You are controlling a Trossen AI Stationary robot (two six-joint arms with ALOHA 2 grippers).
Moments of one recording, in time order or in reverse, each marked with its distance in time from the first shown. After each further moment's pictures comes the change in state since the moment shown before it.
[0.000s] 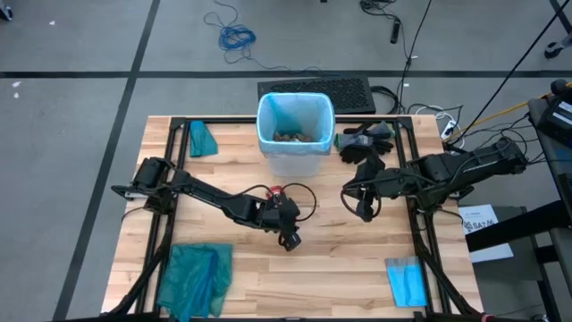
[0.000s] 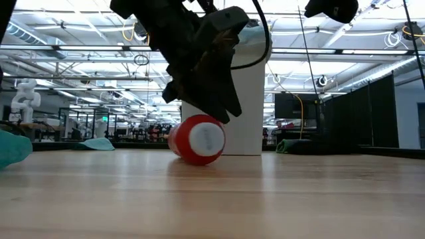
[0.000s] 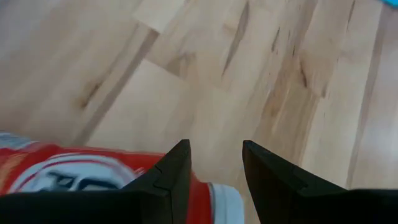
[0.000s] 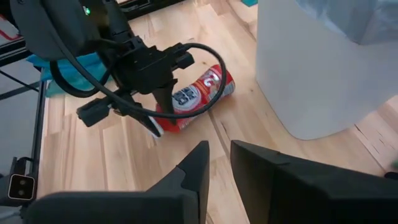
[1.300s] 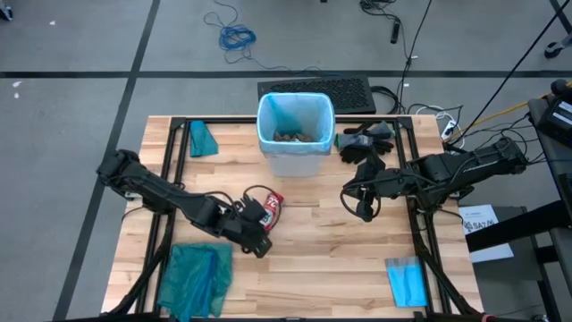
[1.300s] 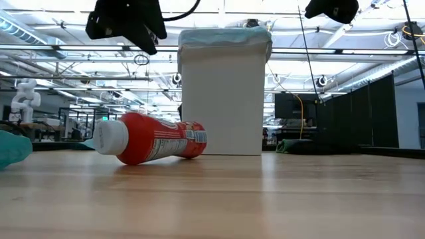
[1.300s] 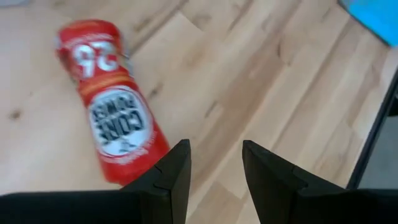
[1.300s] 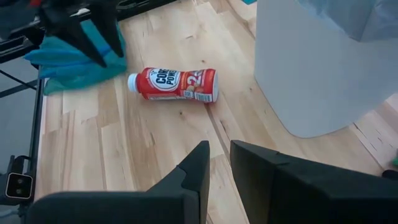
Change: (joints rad) left arm -0.172 -0.322 0.002 -0.436 -0.105 -0.388; right arm -0.001 0.001 0.000 -0.007 -0.001 0.000
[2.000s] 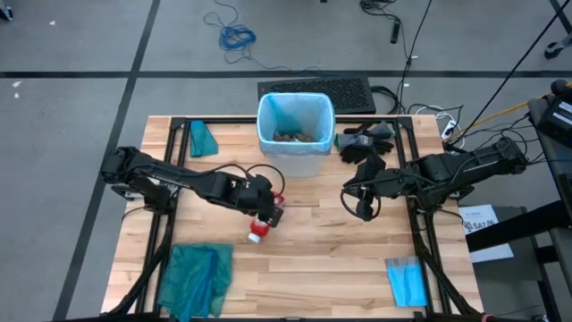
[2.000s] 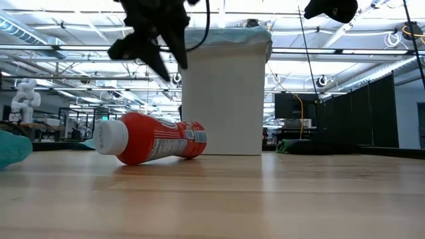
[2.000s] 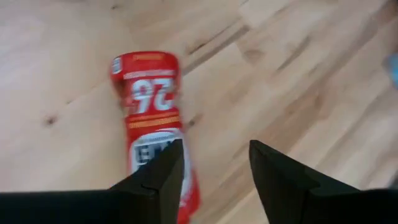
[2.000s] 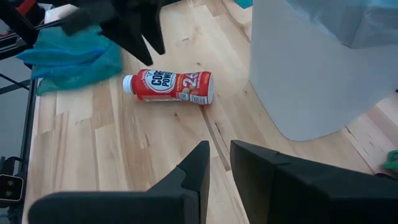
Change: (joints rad) left arm 0.232 0.025 0.000 -0.020 0.146 -0.055; right arm 0.000 0.000 0.000 0.000 0.021 -0.017
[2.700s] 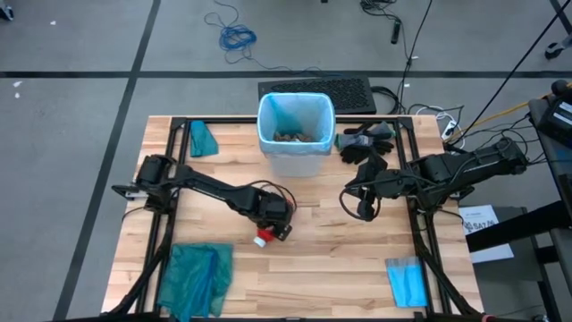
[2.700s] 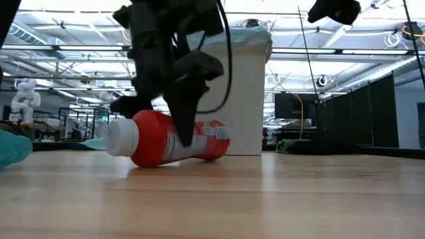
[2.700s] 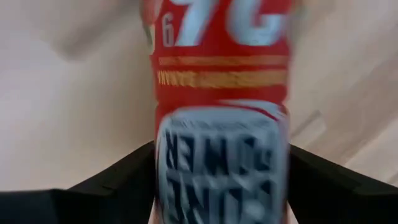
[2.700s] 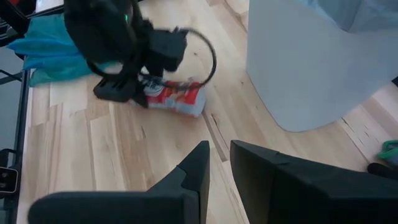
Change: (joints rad) left arm -0.007 0.391 0.008 0.091 0.238 0.025; right arm 0.000 0.000 0.000 -0.039 -0.005 0.011
